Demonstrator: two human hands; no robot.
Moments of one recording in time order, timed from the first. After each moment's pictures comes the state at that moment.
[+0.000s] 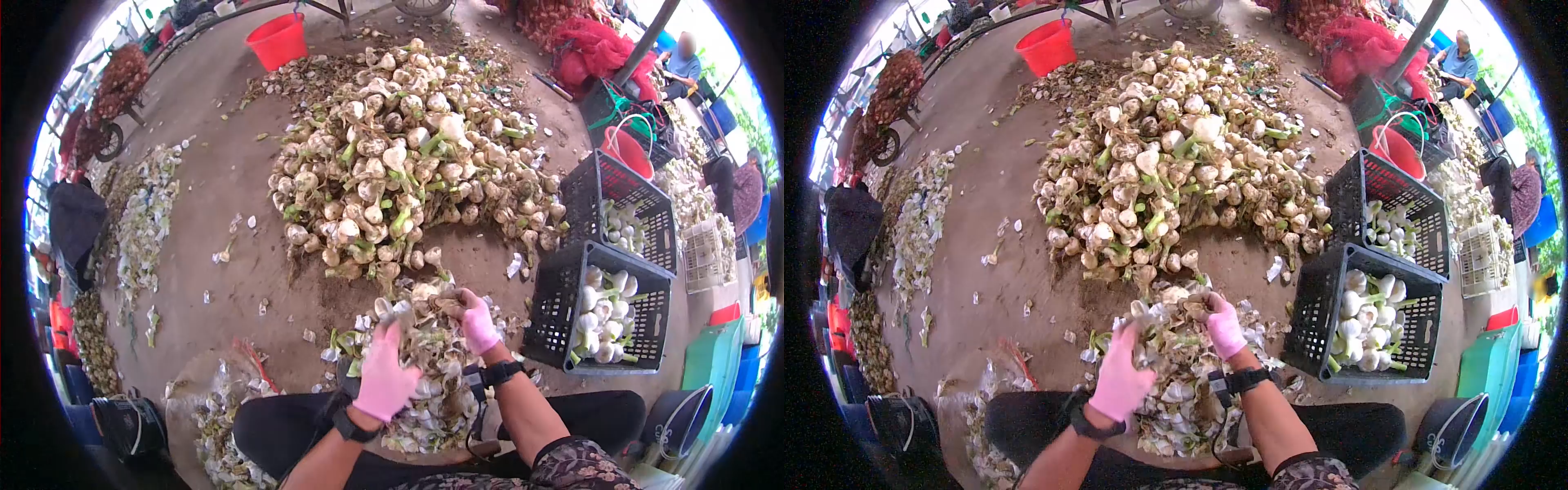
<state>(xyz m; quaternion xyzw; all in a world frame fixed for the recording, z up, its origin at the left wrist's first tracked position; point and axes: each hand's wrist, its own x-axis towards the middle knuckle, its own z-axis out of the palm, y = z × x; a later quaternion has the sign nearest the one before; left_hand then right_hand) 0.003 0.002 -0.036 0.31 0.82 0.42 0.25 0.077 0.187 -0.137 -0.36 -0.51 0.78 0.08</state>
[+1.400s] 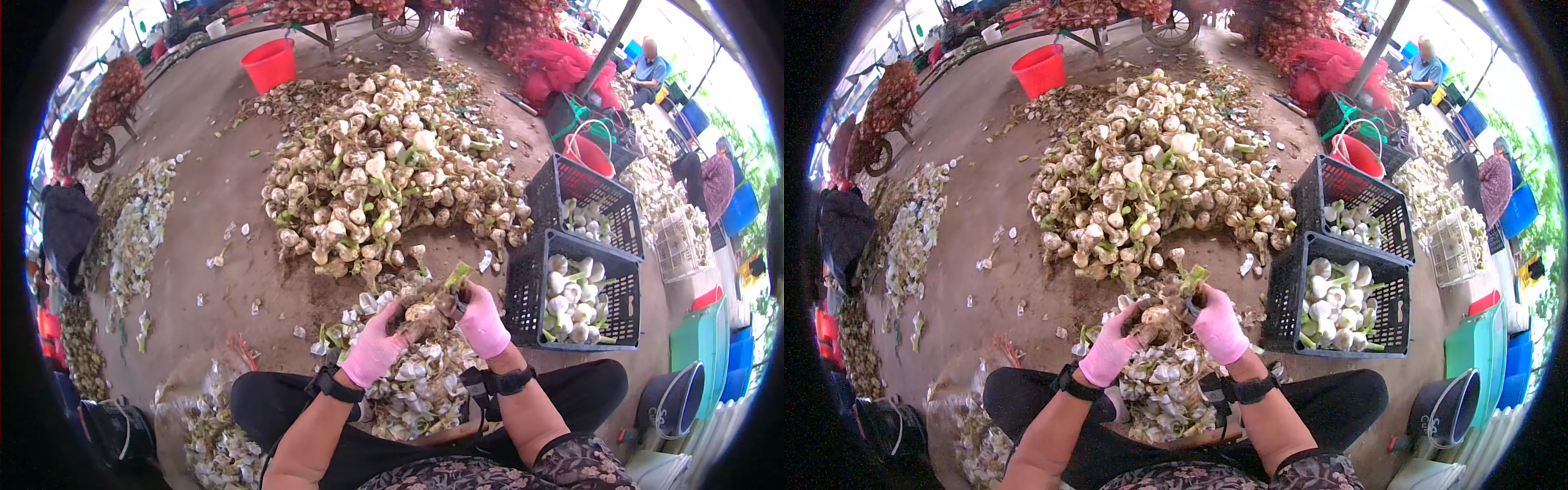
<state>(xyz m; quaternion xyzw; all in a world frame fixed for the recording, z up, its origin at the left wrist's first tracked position) 0.007 -0.011 -0.026 0.34 0.60 0.58 0.42 0.122 0.149 0.002 -0.26 -0.68 0.67 0.13</state>
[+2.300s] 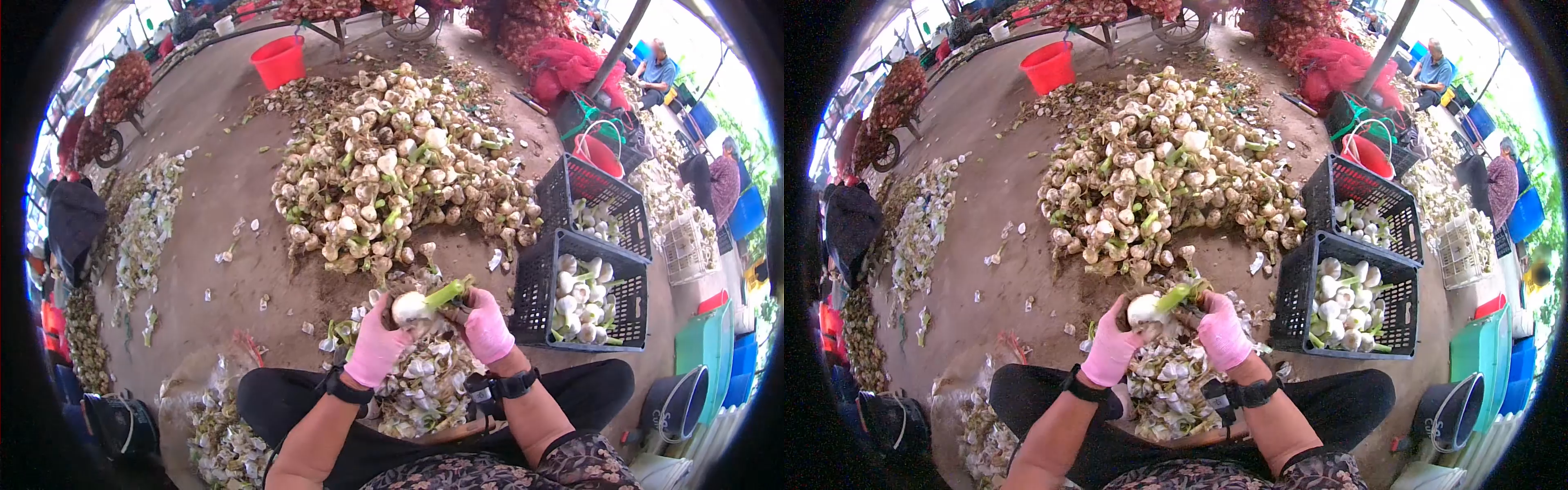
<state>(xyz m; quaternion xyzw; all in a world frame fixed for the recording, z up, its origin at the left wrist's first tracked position) 0.014 -0.010 -0.008 0.24 0.58 0.71 0.33 0.120 0.130 0.006 -0.28 -0.58 0.75 0.11</state>
